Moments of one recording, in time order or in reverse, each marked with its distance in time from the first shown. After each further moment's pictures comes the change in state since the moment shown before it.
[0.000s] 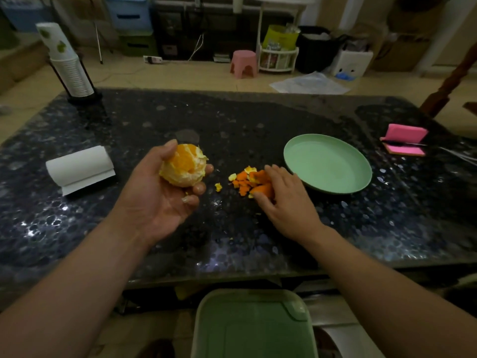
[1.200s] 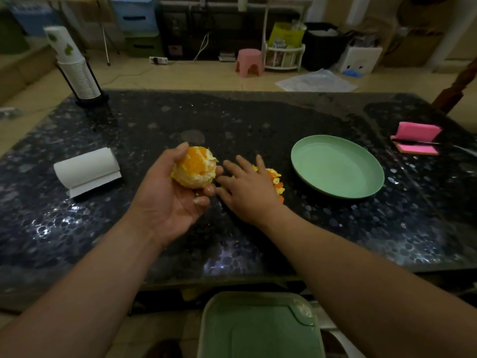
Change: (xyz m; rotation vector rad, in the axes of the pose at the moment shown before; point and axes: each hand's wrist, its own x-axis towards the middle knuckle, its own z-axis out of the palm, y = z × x) left_hand 0.009 -0.005 0.005 -0.031 -0.008 -0.007; right_hand 0.061 -0.074 0.031 -0.343 -0.122 -0.284
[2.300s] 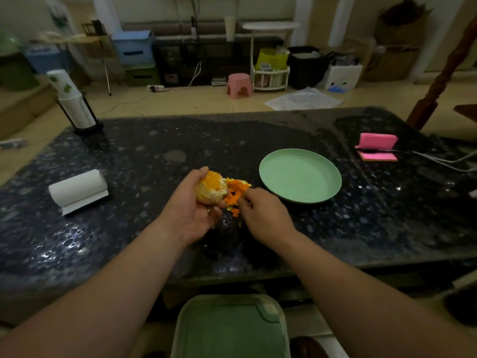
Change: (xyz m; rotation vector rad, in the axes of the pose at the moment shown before) left_hand 0.029 -0.055 0.061 0.104 0.145 -0.123; right_hand -0.103 0.043 -0.058 0.584 0.099 0.390
